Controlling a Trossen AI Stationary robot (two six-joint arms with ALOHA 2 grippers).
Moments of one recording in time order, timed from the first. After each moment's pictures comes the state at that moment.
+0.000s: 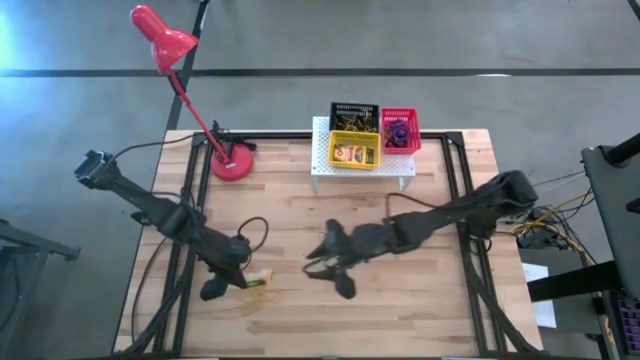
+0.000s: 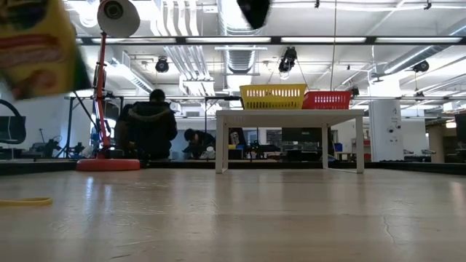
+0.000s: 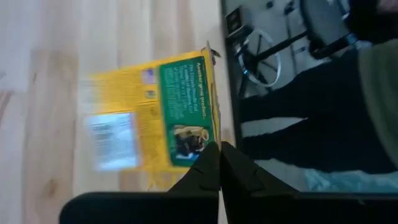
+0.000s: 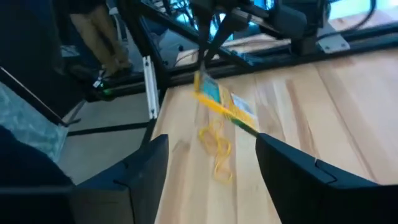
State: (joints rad) left arm -0.52 1.03 0.79 -0.56 0.22 -0.68; right arm 0.31 1.68 1.24 0.07 0.04 0.40
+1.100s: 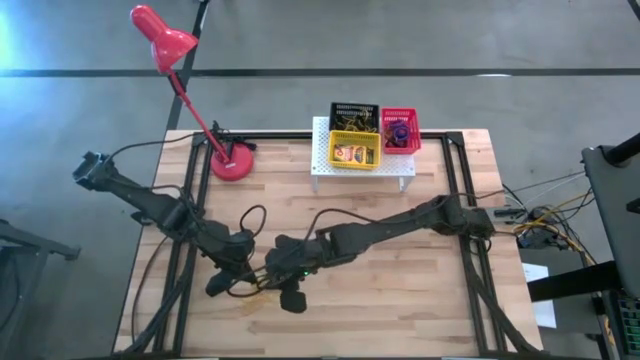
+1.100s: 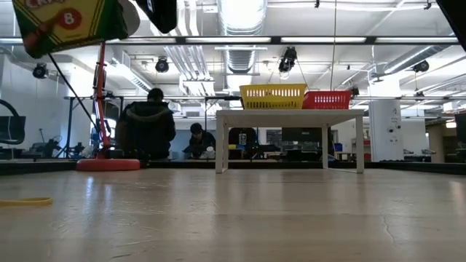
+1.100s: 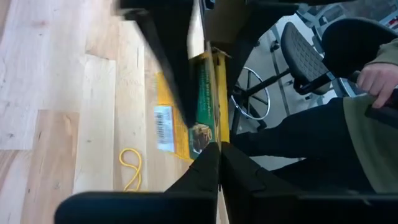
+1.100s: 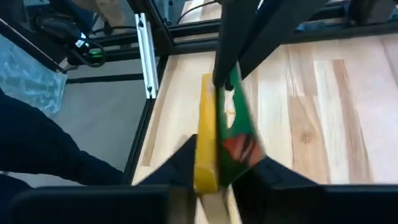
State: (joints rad) left arm -0.47 1.03 0.84 -0.46 0.18 -0.65; right arm 0.27 2.26 2.10 -0.45 -0.11 0.33
